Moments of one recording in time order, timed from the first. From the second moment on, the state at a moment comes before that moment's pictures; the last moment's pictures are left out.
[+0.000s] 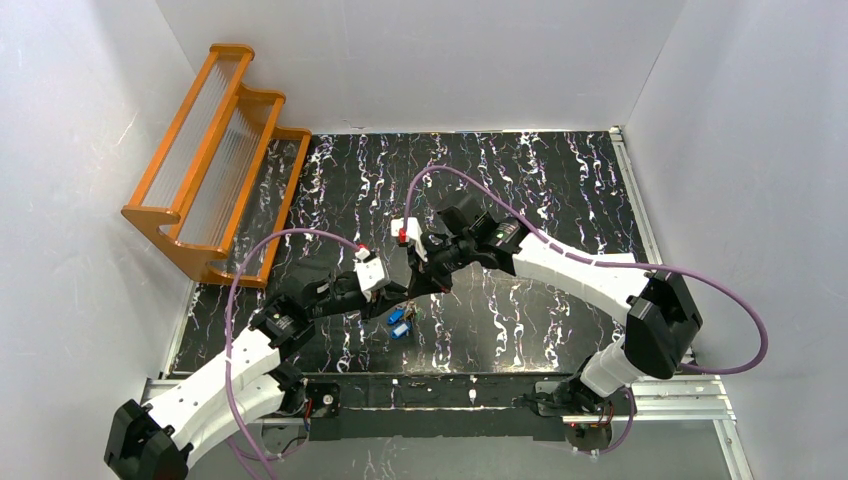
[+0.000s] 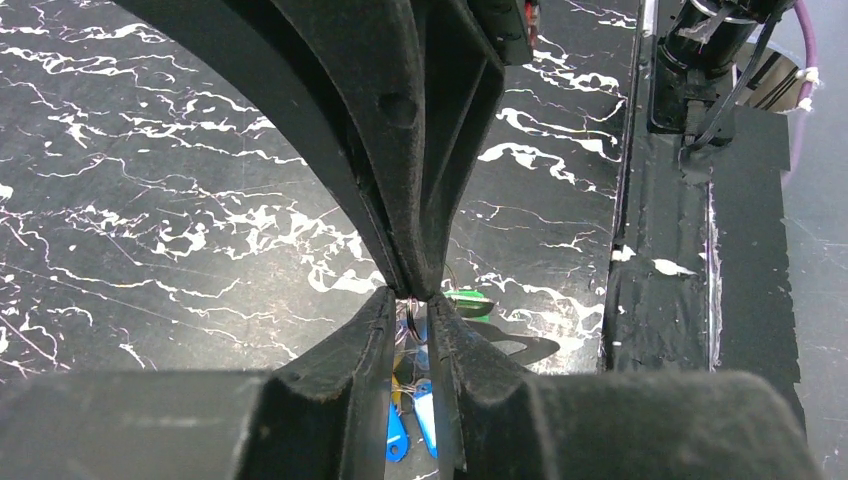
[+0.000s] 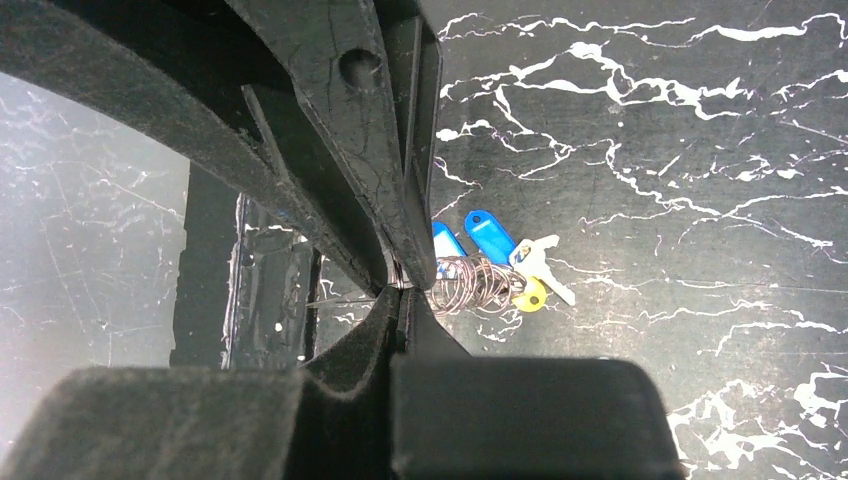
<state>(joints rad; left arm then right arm) -0.65 0.74 0.44 0.04 0.61 0.20 0.90 1.51 1.19 -0.46 -0.74 -0.33</state>
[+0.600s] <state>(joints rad) -0.65 0.75 0.44 0.01 0.61 0.26 0.91 1.51 1.20 -0.47 -0.74 -0.32</state>
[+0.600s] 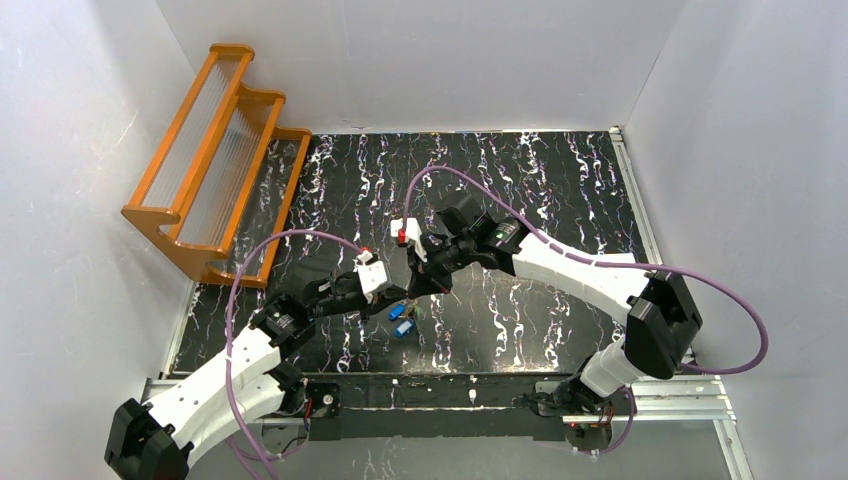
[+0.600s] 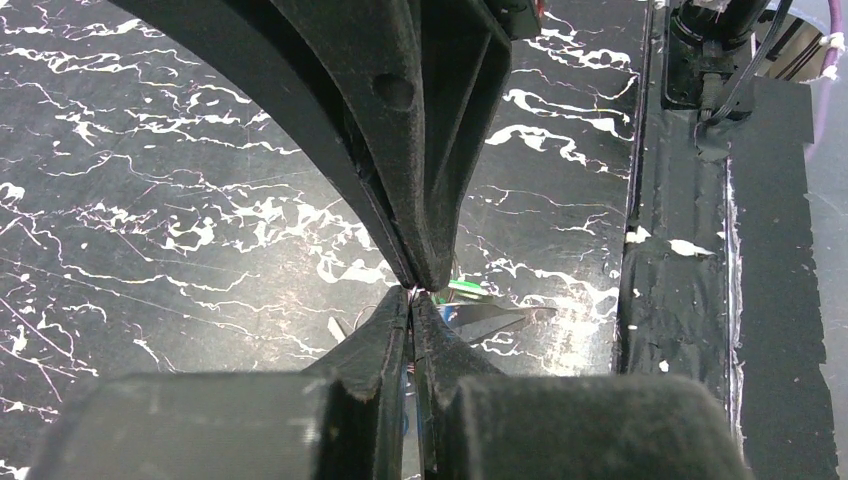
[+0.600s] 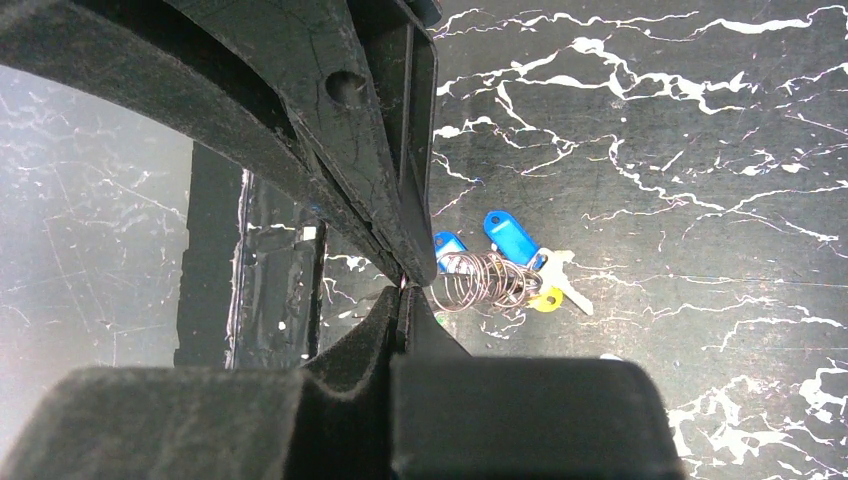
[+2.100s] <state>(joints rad) -0.65 0.63 0.19 0.57 0.40 -0.32 0.81 1.32 0.93 -0.03 -0.83 -0.15</state>
